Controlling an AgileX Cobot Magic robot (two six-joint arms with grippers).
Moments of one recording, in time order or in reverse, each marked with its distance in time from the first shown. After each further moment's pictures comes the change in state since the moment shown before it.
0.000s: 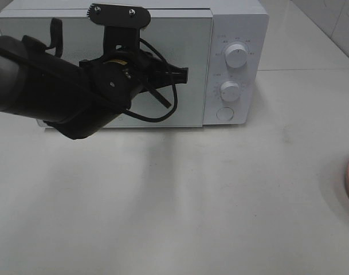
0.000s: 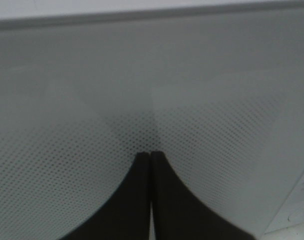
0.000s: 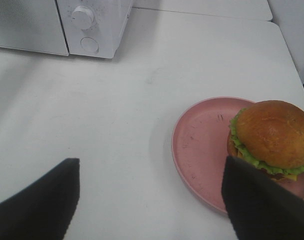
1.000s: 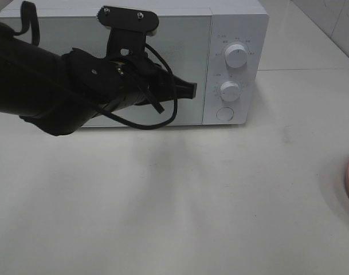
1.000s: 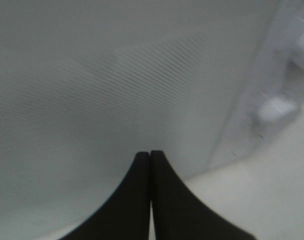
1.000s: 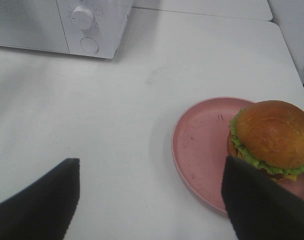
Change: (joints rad) left arm -0.021 -0.114 0.071 -0.057 0.250 0.110; right arm 0.000 0.000 0.000 0.000 0.000 0.000
